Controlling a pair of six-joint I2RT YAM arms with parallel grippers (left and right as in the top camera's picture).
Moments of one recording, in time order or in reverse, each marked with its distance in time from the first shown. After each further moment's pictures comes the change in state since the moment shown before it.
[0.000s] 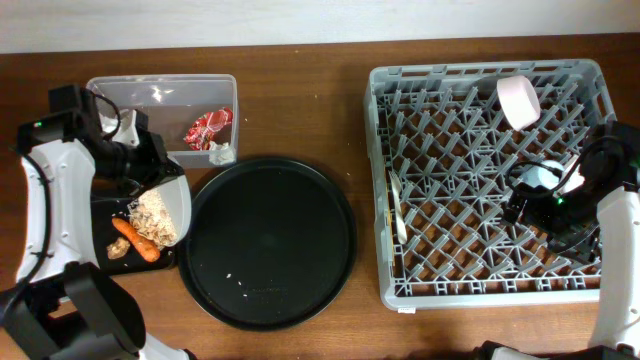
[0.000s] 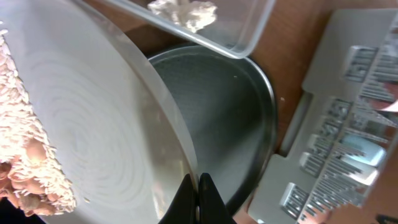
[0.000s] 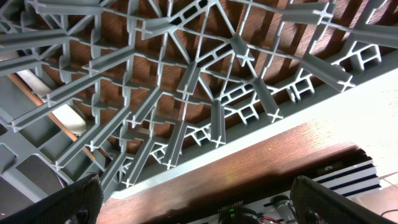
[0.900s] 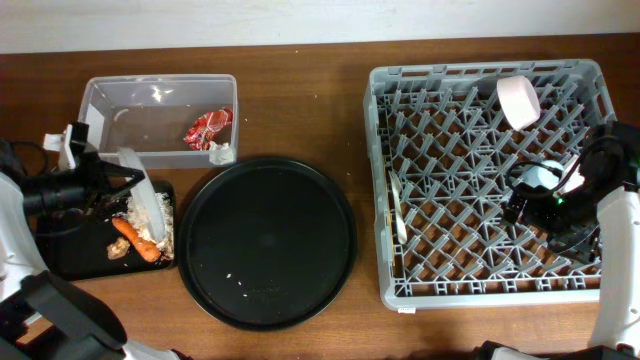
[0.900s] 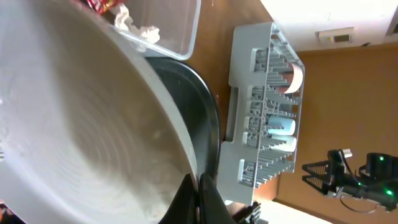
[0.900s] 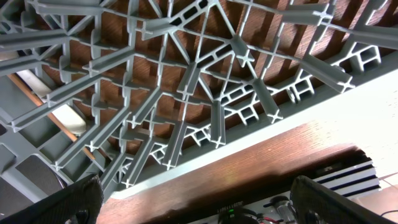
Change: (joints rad) left arm 0.327 -0.001 0.004 -0.202 0.396 0.467; right arm 0.000 0.000 0.000 0.002 0.000 -0.004
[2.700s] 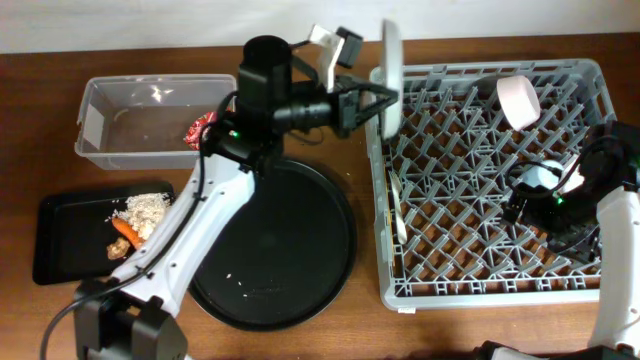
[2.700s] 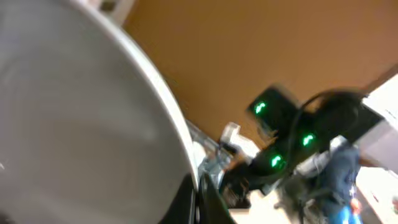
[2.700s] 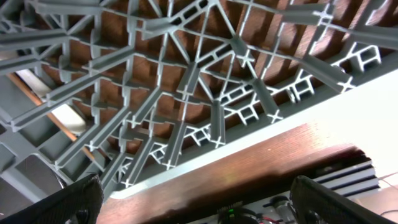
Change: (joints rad) left arm -1.092 -0.051 -0.058 1.500 -0.022 -0.839; right arm 0.000 0.000 -0.001 0.003 0.000 0.000
